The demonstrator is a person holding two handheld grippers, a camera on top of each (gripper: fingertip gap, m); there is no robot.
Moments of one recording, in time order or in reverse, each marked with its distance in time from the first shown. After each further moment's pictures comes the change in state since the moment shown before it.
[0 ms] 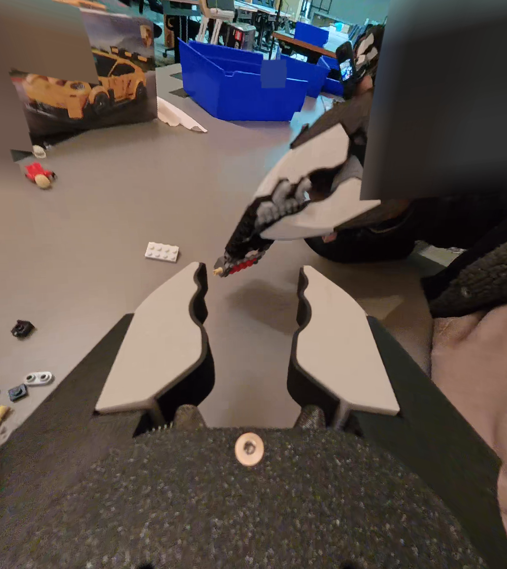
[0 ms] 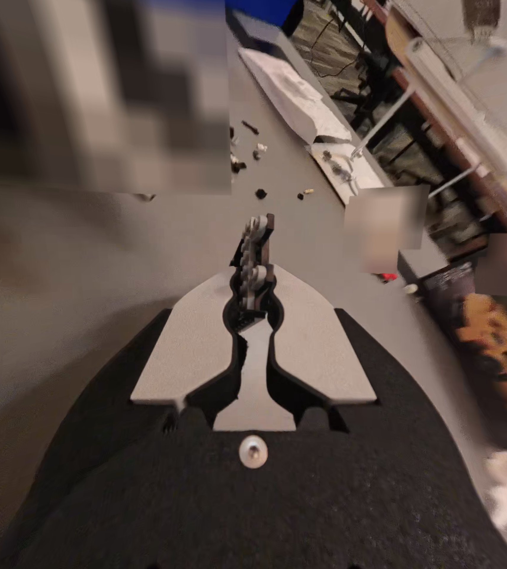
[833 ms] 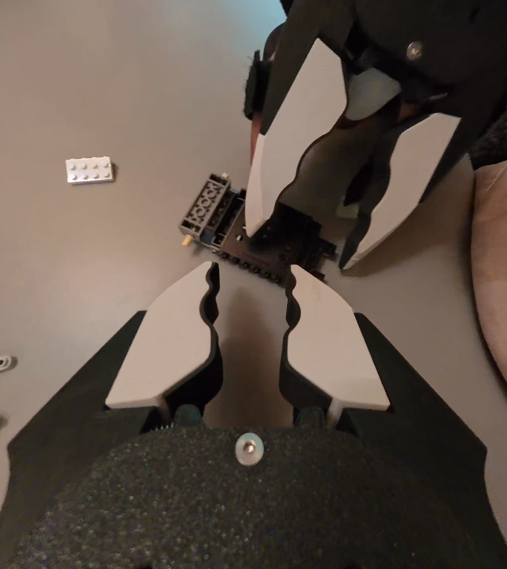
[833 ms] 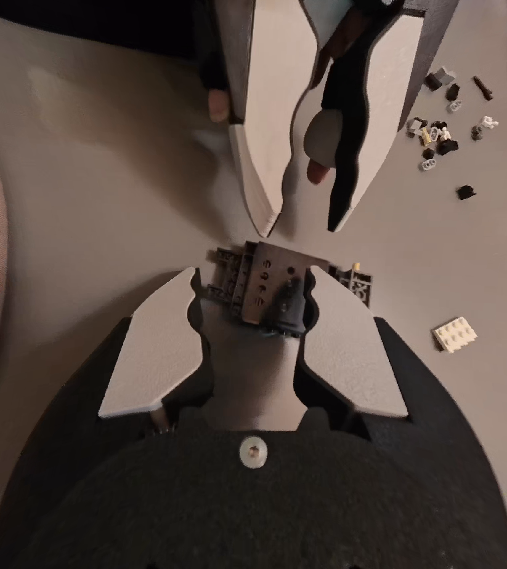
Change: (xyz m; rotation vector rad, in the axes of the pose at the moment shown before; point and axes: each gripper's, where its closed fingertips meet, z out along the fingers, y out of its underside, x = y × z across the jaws) left arm 0.012 0.078 0.003 -0.392 0.095 0.223; right arm -0.112 0.021 0.011 -0.125 -0.485 -0.103
